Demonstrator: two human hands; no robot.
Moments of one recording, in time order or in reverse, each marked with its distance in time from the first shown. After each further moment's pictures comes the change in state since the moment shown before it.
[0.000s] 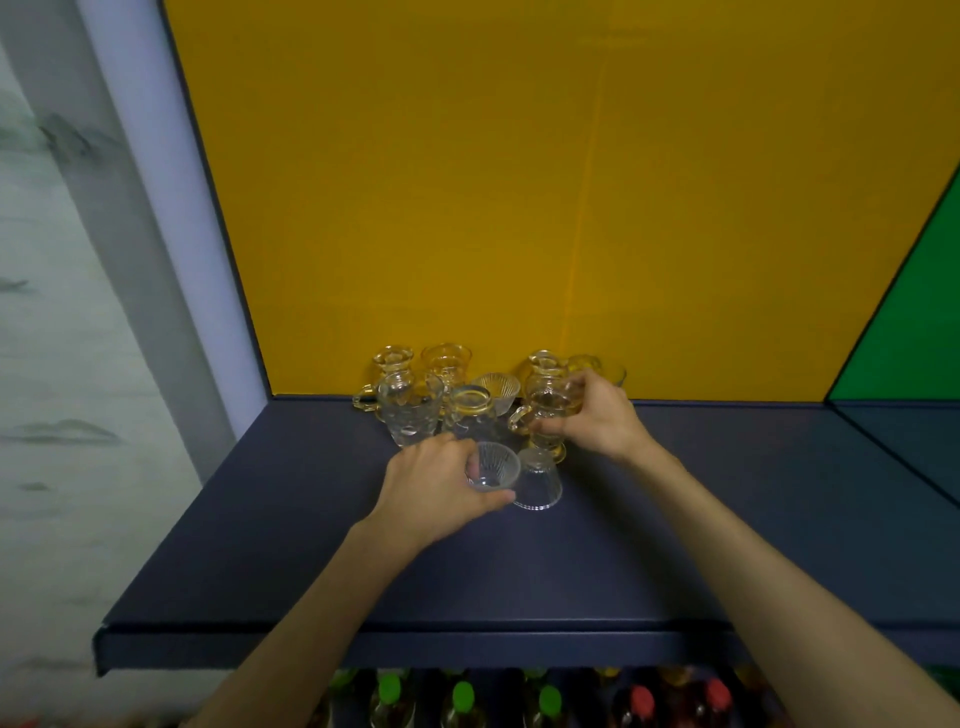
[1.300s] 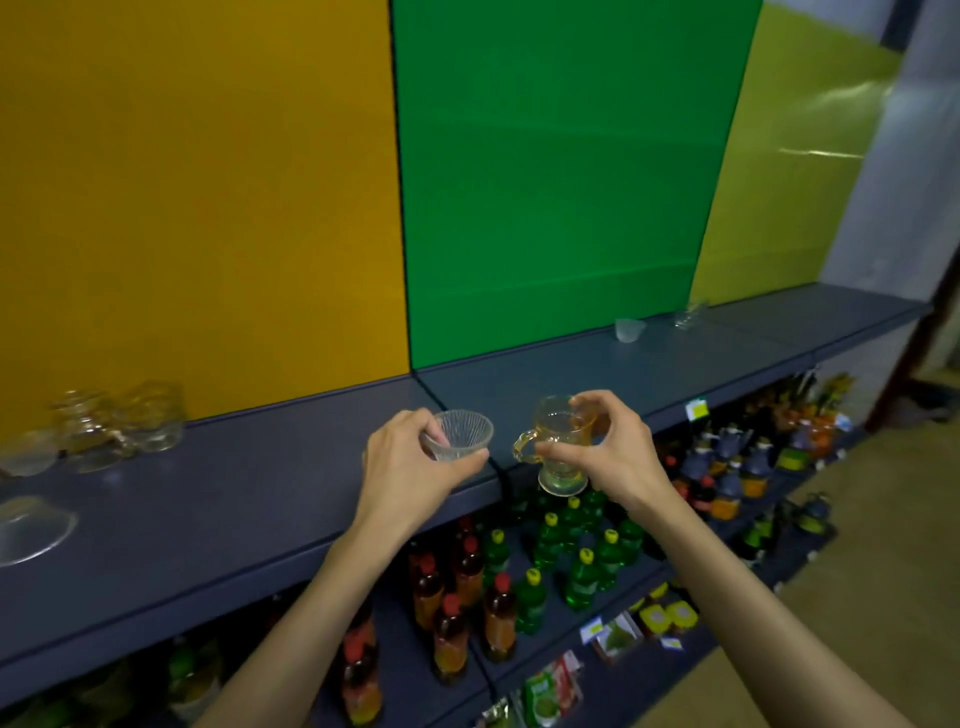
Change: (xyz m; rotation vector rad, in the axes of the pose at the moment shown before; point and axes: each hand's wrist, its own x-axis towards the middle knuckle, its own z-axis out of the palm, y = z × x) left_hand -0.053 0.466 0.092 -0.701 0.180 0.285; right_hand -0.279 0.336 -0.343 0.249 0.521 0.200
